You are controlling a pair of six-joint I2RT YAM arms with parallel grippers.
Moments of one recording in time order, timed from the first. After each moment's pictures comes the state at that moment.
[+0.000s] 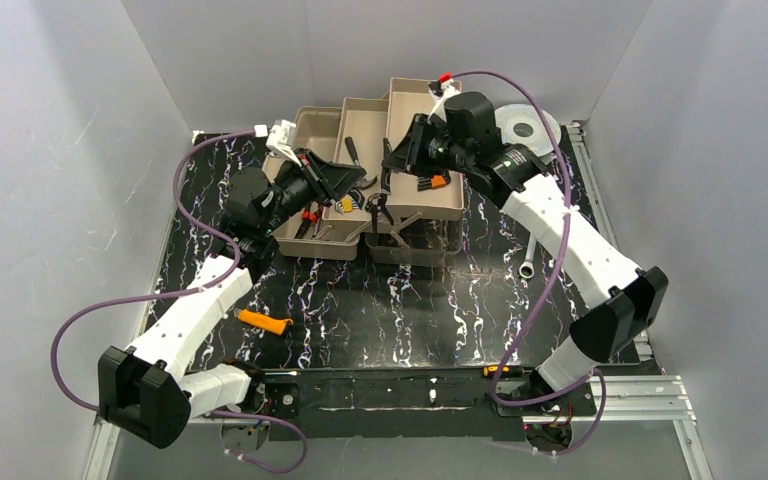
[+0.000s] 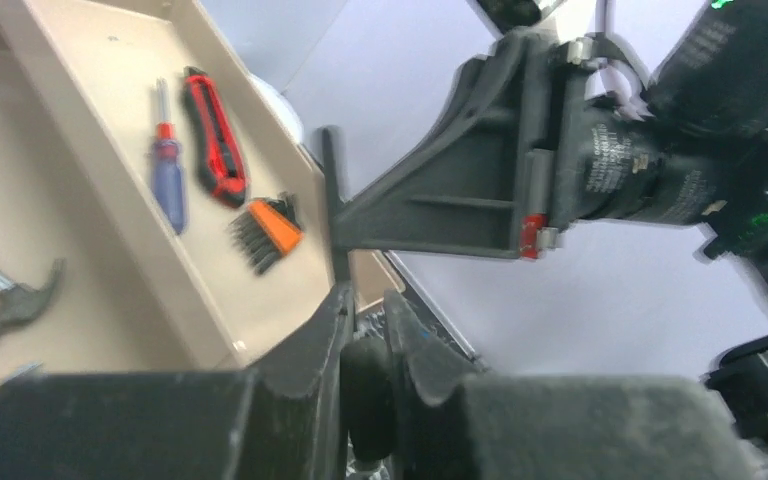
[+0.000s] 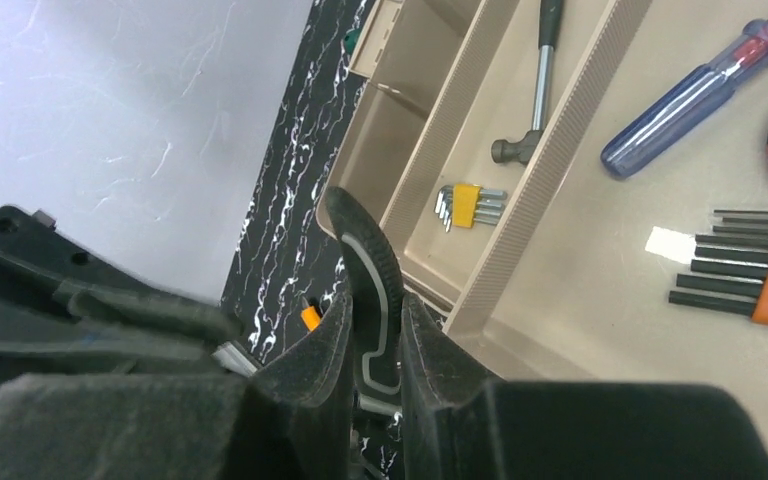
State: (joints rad) left arm -0.41 1.15 0.95 0.32 0.43 -0.73; right arm 0.65 1.61 1.76 -0.56 -0.20 0.65
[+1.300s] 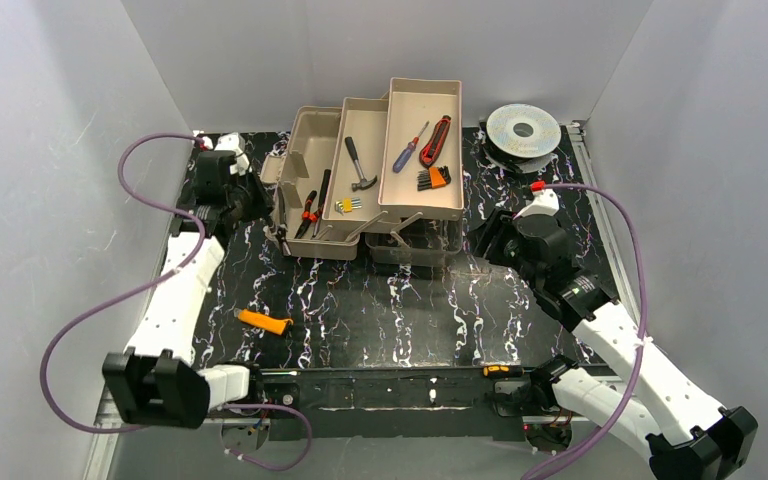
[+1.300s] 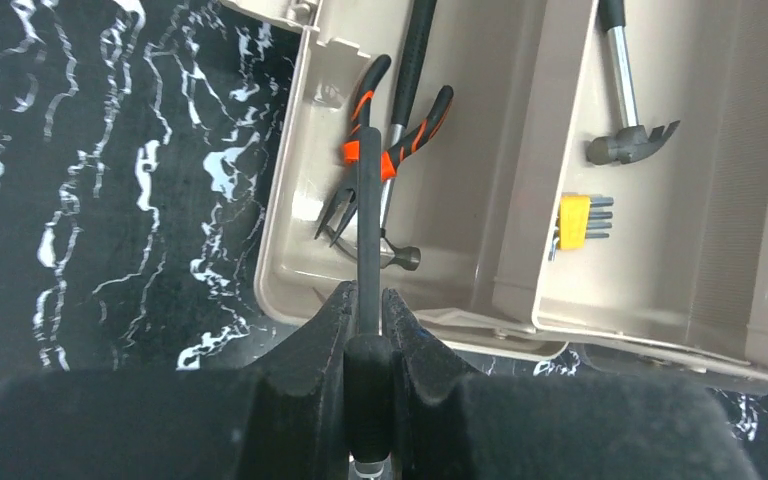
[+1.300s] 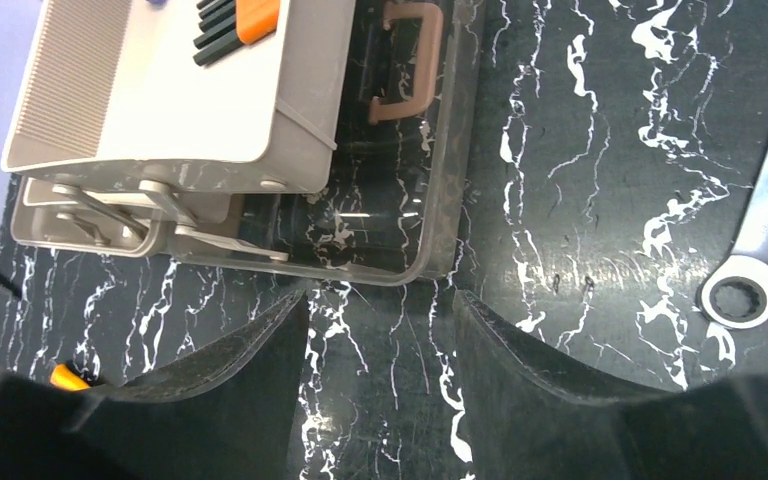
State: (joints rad) left arm -0.11 1.18 1.17 -0.62 0.01 -0.34; right arm 0.58 0.82 0.78 -0.41 0.24 0.59
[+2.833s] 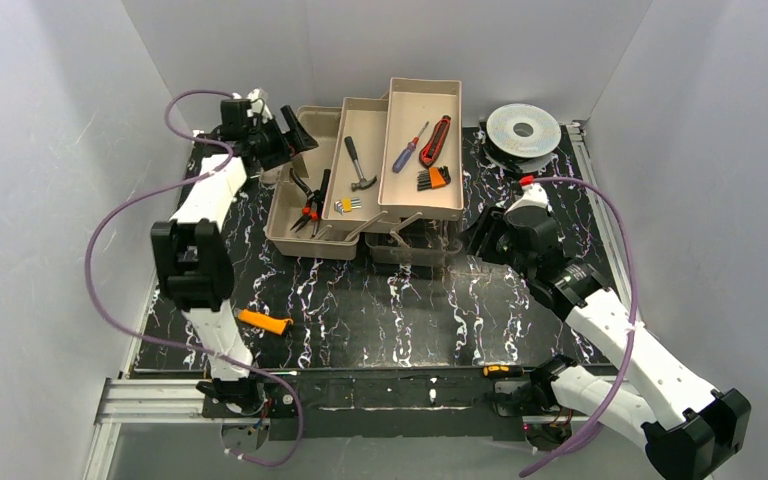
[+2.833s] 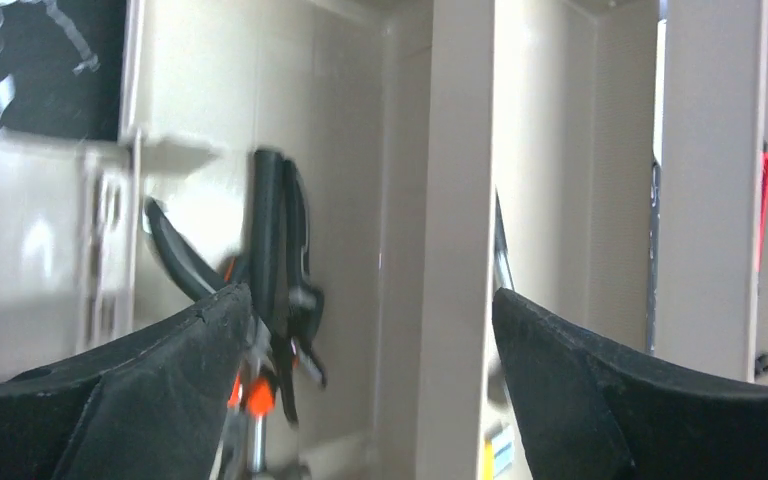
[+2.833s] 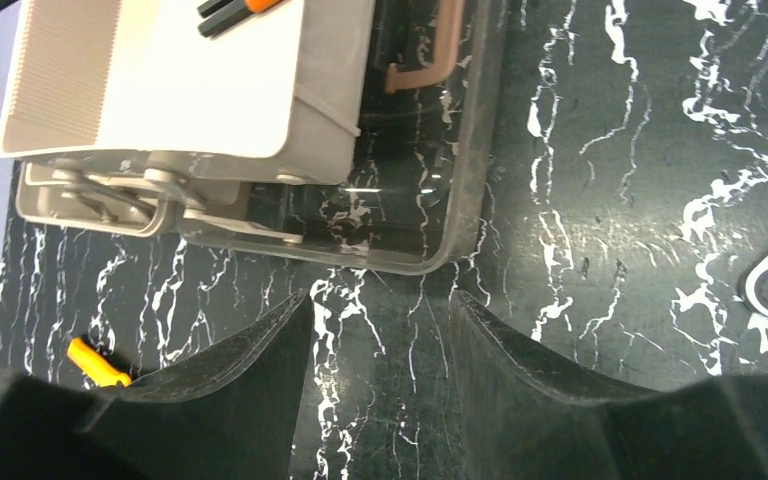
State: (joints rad) left arm -0.03 1.99 1.72 -0.35 0.45 -0.47; right arm 0.58 0.89 0.82 -0.41 0.15 0.61
